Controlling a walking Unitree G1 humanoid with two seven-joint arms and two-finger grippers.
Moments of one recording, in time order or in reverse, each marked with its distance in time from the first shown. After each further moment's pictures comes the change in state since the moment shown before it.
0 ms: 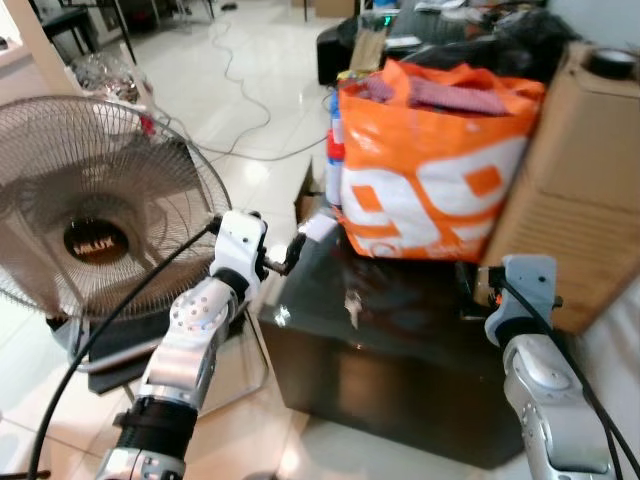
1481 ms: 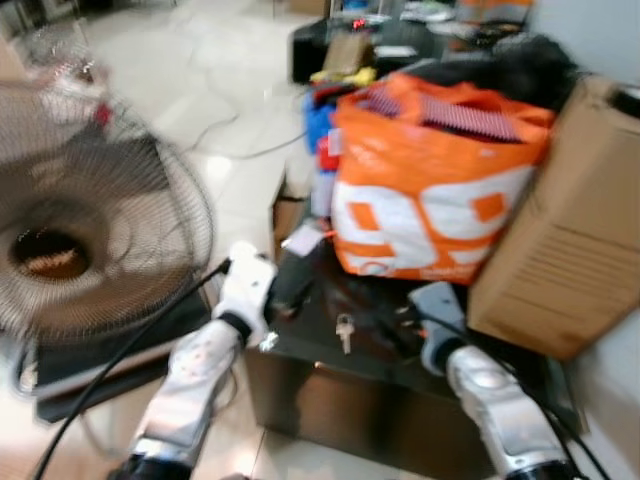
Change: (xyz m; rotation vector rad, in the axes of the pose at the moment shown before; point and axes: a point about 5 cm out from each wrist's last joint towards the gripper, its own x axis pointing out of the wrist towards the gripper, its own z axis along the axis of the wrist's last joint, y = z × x) left arm -0.032 -0.034 -0.026 -0.011 0.115 -0.076; right arm 0.010 0.048 -0.053 -0.117 0.241 0.426
